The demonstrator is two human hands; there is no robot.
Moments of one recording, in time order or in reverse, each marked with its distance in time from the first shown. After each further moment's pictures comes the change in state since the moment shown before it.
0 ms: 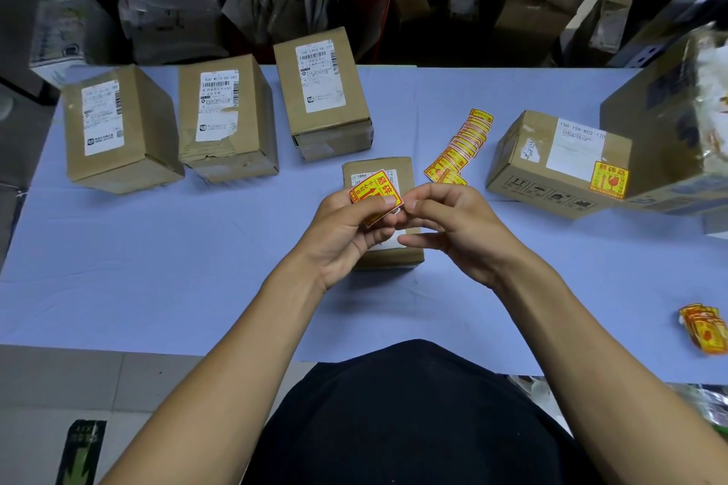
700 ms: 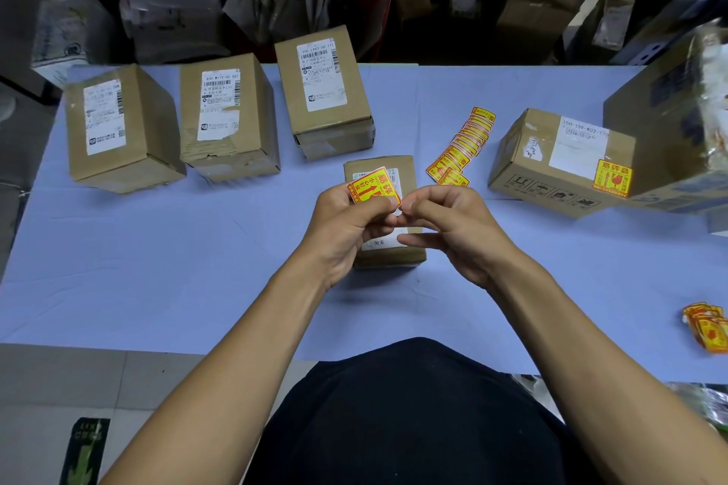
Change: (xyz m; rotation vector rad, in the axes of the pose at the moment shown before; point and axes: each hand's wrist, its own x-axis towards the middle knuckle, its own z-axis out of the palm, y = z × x) left_hand 0.000 -0.001 0.003 0.183 0.112 0.103; right_hand 0.003 0.006 0.005 -0.036 0.067 -0.016
